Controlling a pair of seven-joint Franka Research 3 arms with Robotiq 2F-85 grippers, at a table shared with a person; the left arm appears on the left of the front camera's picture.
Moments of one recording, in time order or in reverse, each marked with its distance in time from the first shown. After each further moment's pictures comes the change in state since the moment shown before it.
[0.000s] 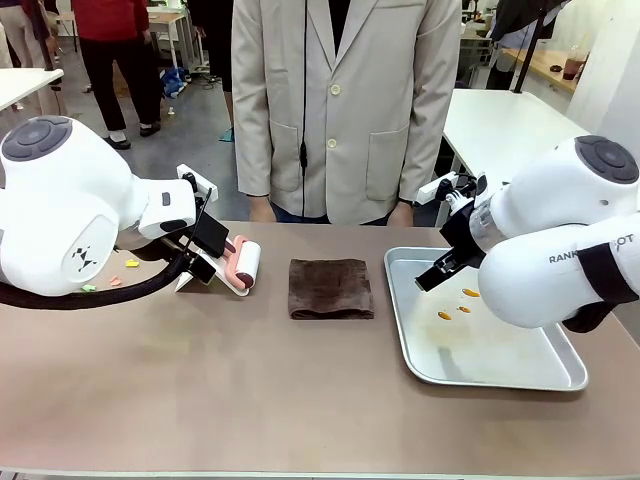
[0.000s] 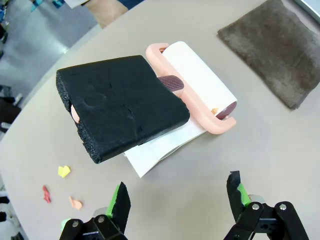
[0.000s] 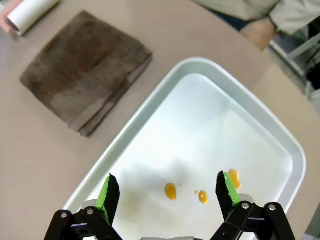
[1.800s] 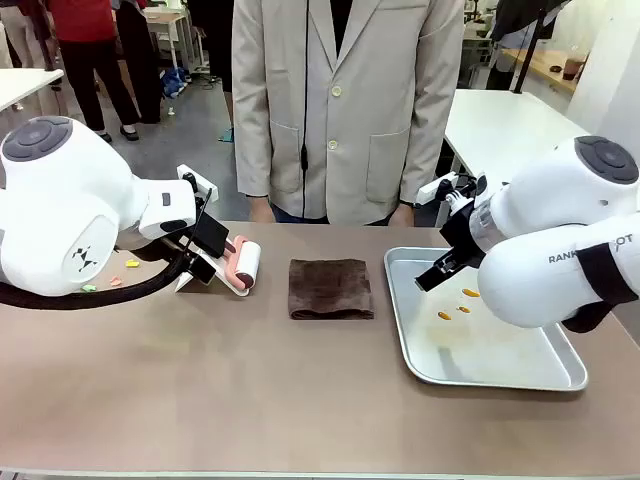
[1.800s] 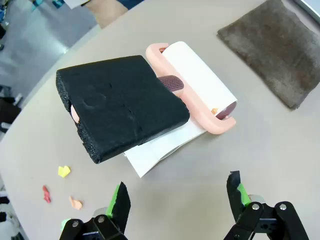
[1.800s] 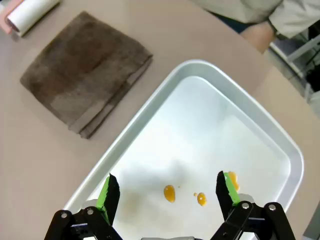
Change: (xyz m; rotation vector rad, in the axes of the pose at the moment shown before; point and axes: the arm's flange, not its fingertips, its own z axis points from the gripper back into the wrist) left arm 0.000 0.000 0.000 0.000 0.000 -0.001; right arm 0.002 0.000 0.002 -0.006 -0.023 0.014
